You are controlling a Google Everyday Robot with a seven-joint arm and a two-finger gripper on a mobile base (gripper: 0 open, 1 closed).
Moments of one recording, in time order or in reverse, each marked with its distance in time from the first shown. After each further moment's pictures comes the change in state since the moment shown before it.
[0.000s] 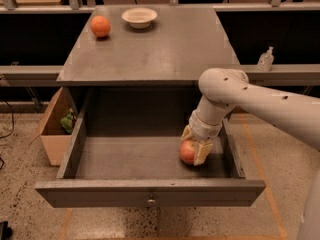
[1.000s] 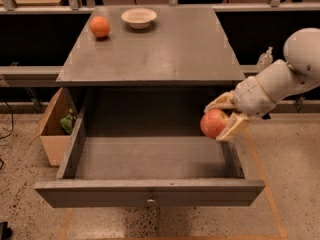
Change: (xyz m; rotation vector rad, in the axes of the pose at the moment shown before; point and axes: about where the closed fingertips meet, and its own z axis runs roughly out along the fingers) arm -0.006 0.033 -0.160 0.258 -0.381 0.055
